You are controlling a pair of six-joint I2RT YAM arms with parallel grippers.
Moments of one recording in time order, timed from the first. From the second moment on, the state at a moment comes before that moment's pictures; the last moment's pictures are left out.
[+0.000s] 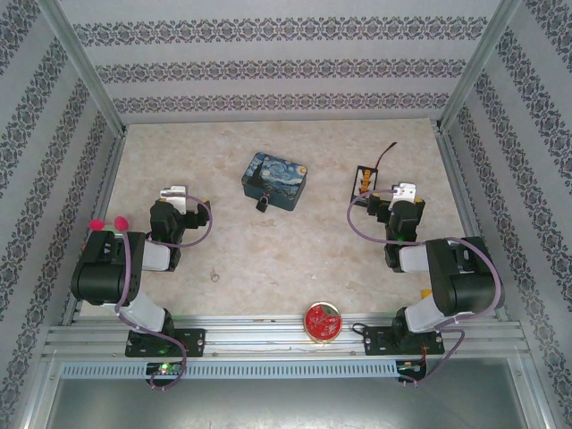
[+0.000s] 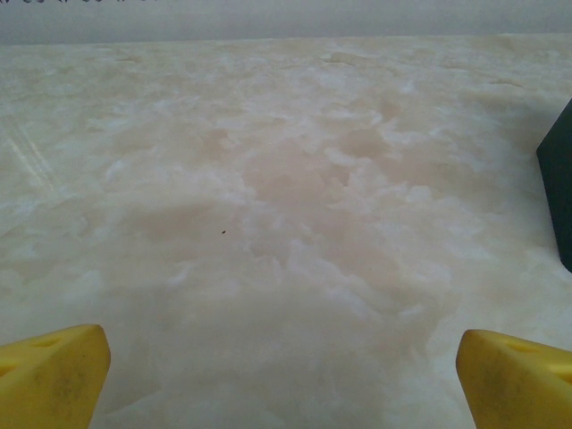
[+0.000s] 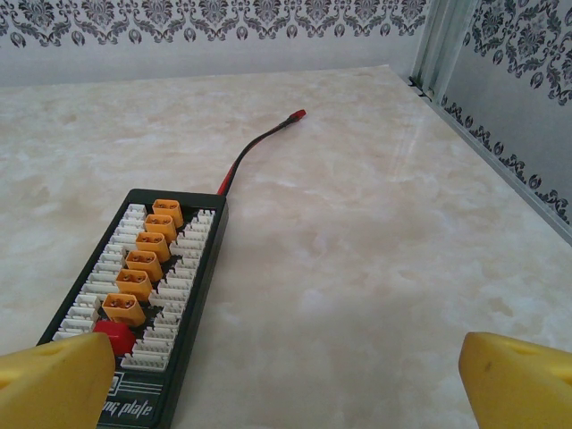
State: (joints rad) left arm 0.02 1.61 0.37 0.89 0.03 0.00; right arm 0.05 1.53 0.34 0.87 0.24 0.07
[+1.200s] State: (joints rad) left arm 0.02 1.22 0.56 0.42 -0.05 -0.15; right arm 0.07 1.16 0.62 0.37 0.35 0.07
